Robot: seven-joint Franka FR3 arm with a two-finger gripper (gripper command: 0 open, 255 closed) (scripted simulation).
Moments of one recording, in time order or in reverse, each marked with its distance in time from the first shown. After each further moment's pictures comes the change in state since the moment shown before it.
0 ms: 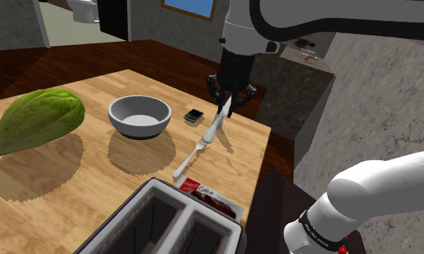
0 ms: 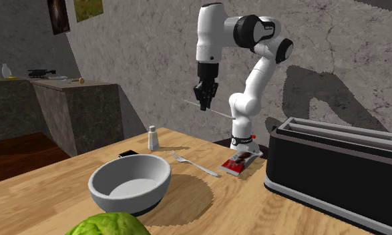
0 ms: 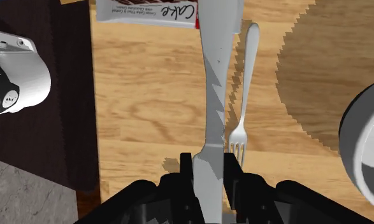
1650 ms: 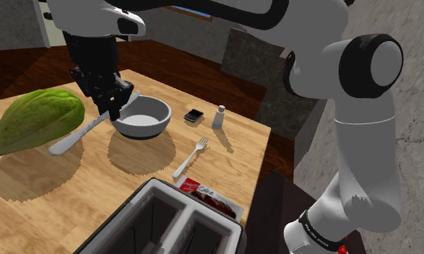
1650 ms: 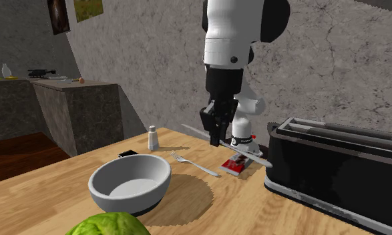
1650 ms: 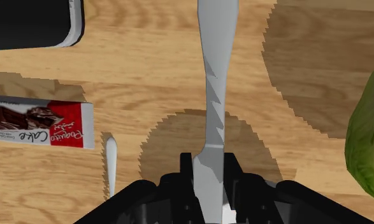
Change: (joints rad) arm 0.445 1.127 0.294 1.031 -0.723 -0.241 0.720
